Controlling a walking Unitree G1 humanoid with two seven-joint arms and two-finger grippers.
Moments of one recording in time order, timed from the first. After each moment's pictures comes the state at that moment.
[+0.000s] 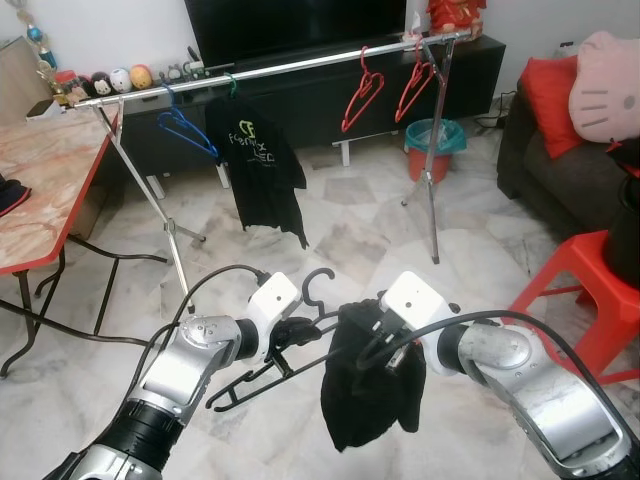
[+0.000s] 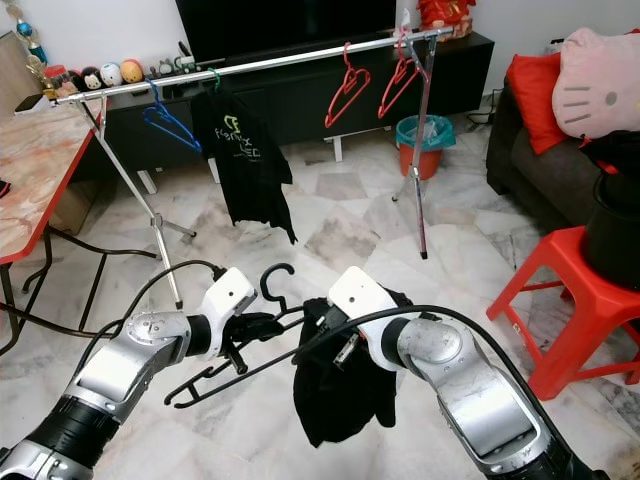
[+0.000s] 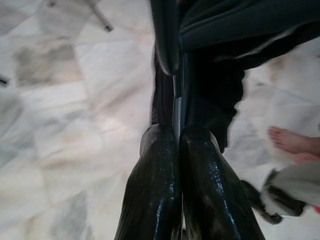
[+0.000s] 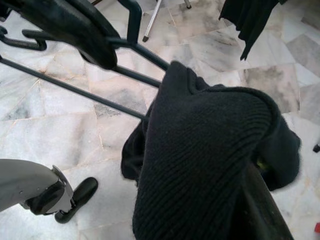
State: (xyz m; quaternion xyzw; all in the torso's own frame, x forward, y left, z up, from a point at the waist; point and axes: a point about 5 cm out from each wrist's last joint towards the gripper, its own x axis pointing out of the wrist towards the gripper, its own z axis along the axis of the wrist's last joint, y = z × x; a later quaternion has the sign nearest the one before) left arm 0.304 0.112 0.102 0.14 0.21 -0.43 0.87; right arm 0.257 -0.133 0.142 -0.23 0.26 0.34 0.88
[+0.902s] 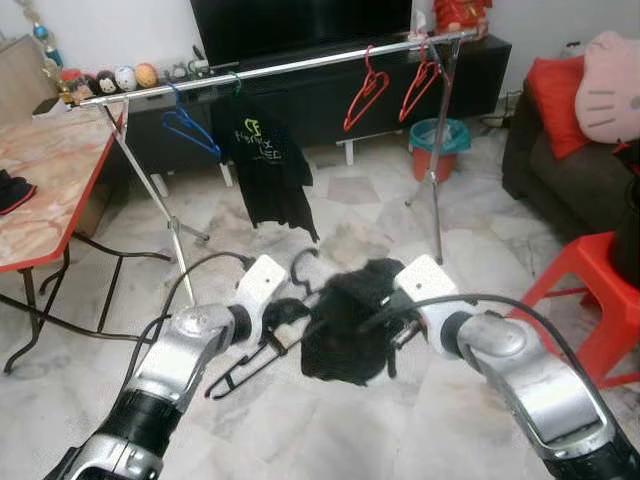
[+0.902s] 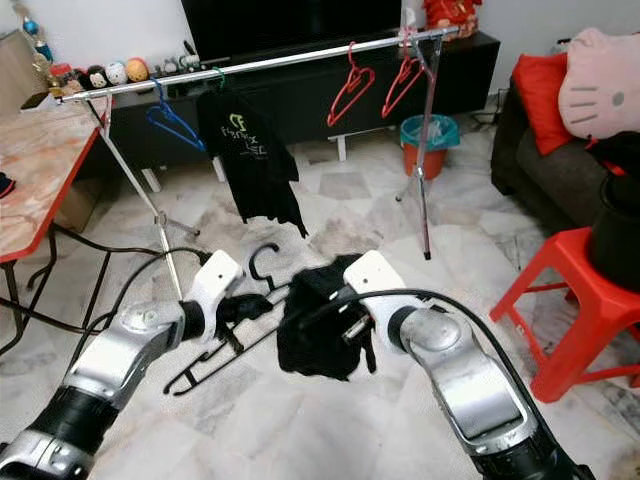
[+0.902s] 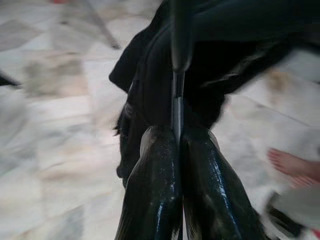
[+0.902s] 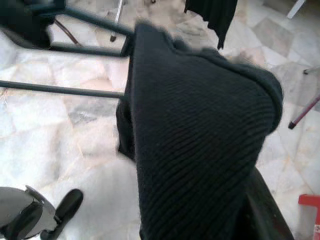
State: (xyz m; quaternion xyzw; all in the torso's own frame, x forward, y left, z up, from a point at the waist) left arm 0.302 0.114 0.116 0.10 0.17 -0.47 0.86; right arm 0.273 -0.142 0.136 -0.22 0.26 0.25 0.91
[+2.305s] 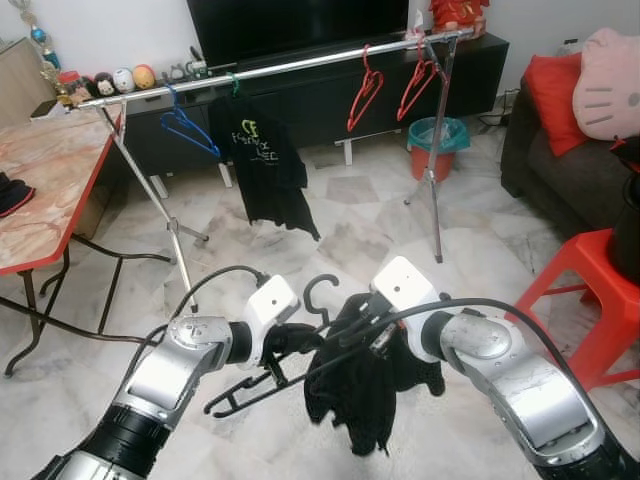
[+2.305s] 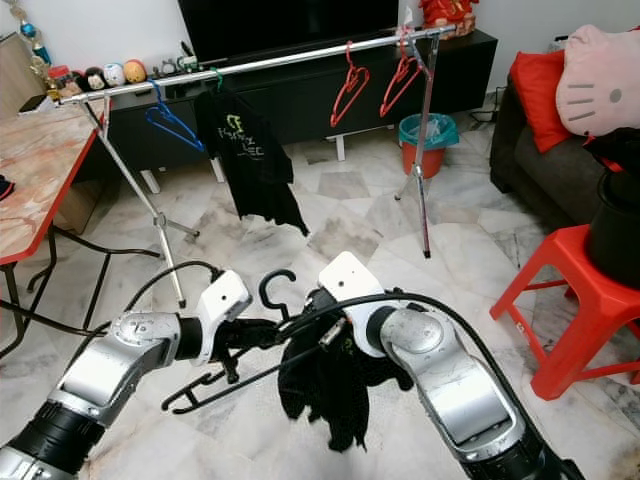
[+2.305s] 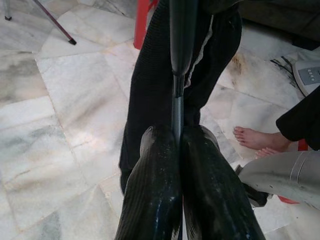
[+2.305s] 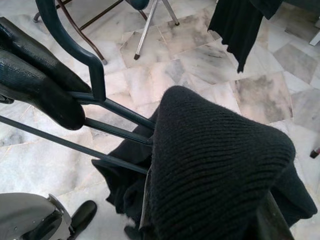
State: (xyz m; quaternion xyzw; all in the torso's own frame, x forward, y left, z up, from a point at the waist) left arm 0.288 0.110 0.114 0.10 0.19 -0.52 0.83; right arm 0.267 -0.119 0.148 -0.22 0.23 0.31 0.90
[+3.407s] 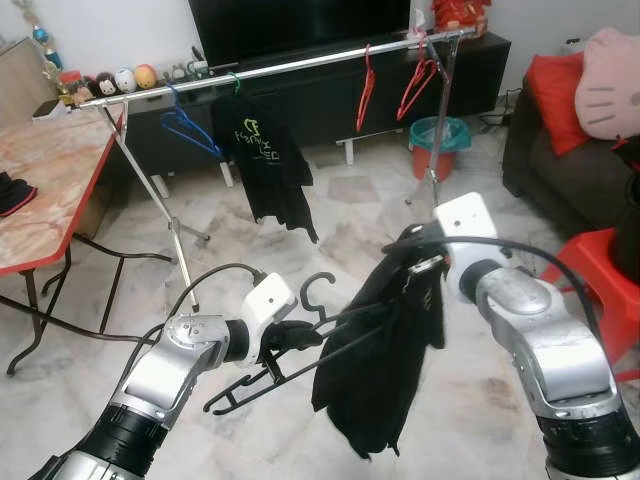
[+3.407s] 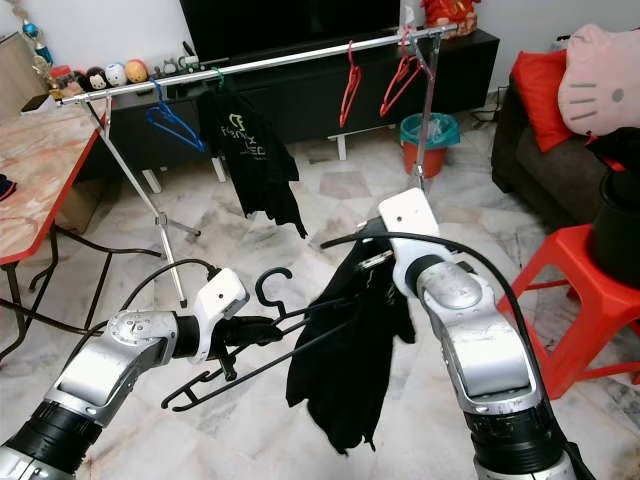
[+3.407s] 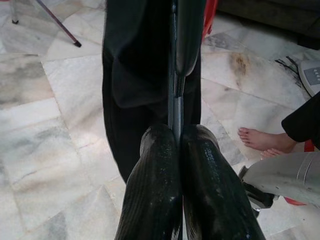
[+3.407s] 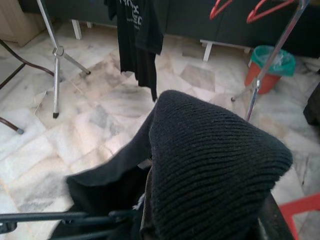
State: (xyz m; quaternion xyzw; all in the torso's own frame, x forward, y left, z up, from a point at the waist) left arm 0.290 0.113 0.116 0.11 0.18 -0.51 0.83; right arm 0.303 -0.160 0.184 -0.16 0.15 0.11 0.97
